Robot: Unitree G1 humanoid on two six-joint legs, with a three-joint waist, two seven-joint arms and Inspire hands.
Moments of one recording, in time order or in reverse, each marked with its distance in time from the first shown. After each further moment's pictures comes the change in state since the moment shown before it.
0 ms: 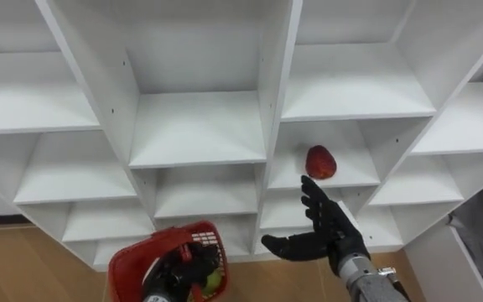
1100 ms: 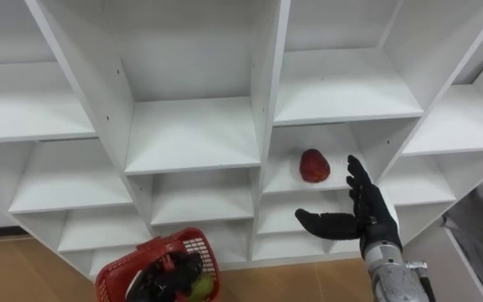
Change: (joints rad) left arm 0.047 0.002 0.069 0.004 0.012 0.009 -0.001; right arm 0.017 -0.001 -0.094 -0.068 -0.073 -0.001 -0.147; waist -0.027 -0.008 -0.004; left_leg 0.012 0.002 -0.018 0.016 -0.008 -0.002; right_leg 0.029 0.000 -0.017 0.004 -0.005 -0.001
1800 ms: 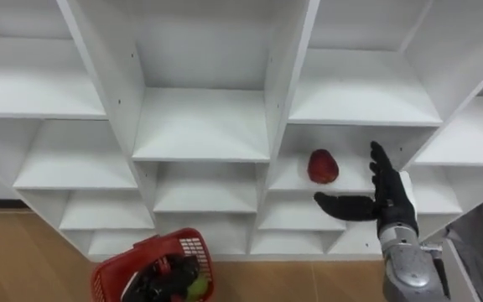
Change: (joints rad) left arm 0.002 0.008 0.060 0.005 0.054 0.007 -0.033; right arm -0.234 -0.040 -0.094 0.202 -0.028 -0.005 -0.048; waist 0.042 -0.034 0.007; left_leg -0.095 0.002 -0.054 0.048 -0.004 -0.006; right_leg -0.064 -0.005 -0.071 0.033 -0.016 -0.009
